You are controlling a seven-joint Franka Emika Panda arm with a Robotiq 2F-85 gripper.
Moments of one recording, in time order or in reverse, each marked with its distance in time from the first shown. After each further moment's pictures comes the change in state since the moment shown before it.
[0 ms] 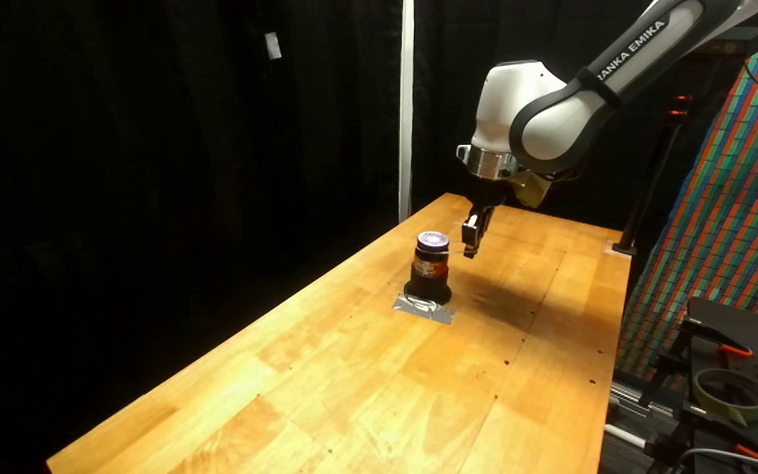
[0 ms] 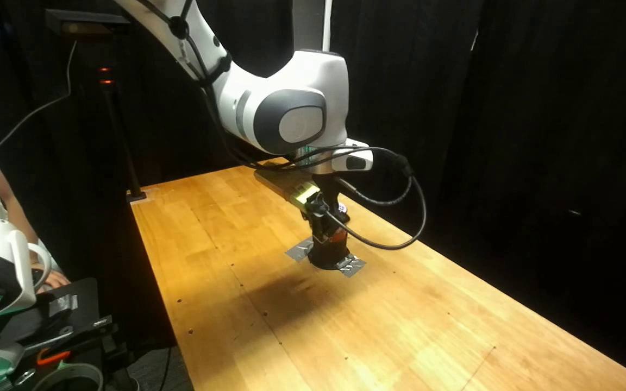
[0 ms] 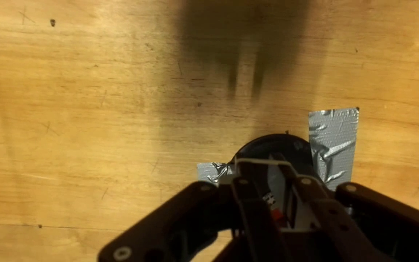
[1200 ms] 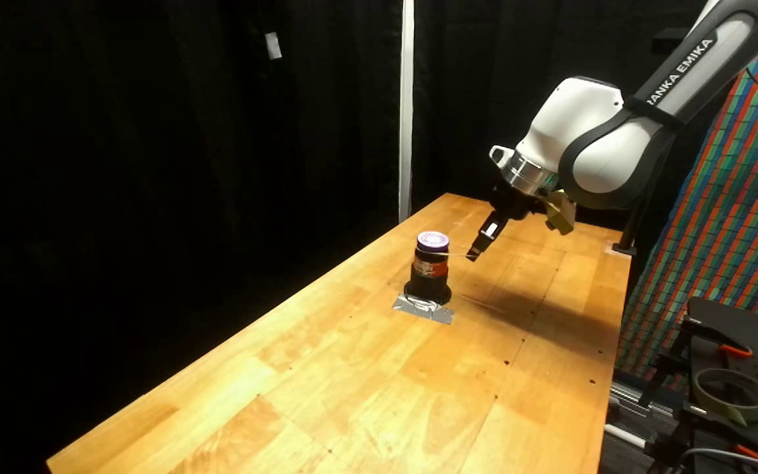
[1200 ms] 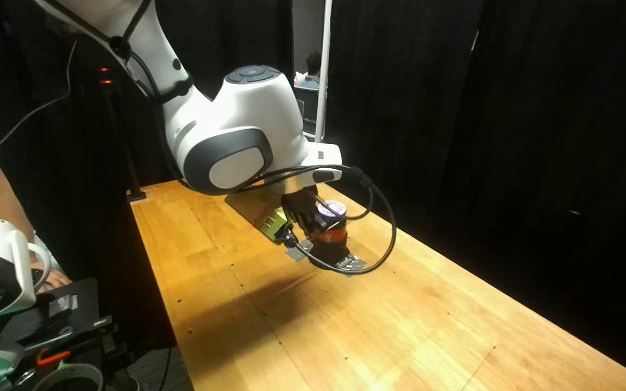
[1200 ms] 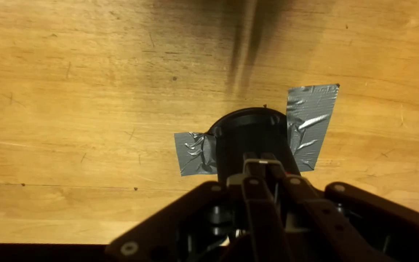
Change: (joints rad) arm -0.149 -0.077 0.178 -0.297 0.152 0.519 -0.168
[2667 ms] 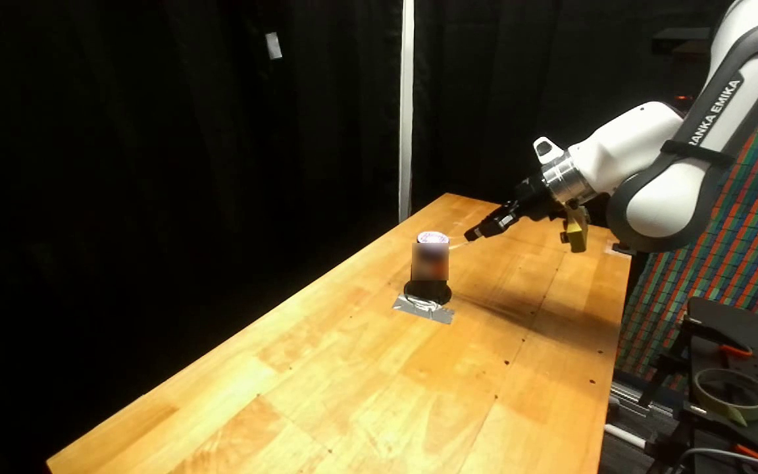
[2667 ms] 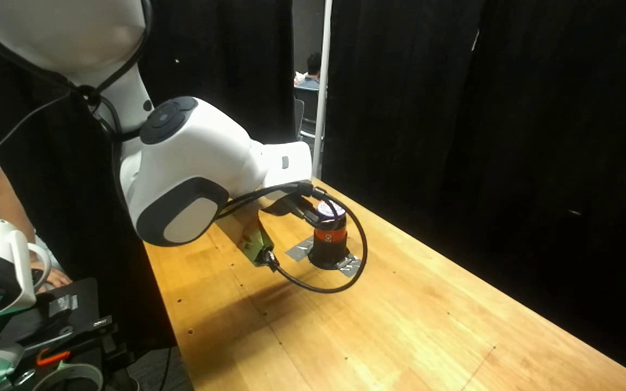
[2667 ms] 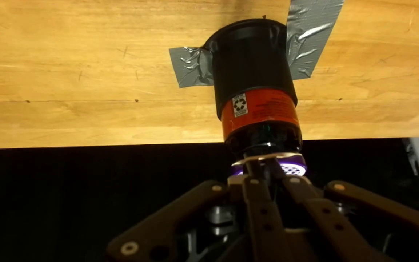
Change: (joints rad) arm -0.336 0.080 0.310 -0.186 -0.123 0.637 0.051
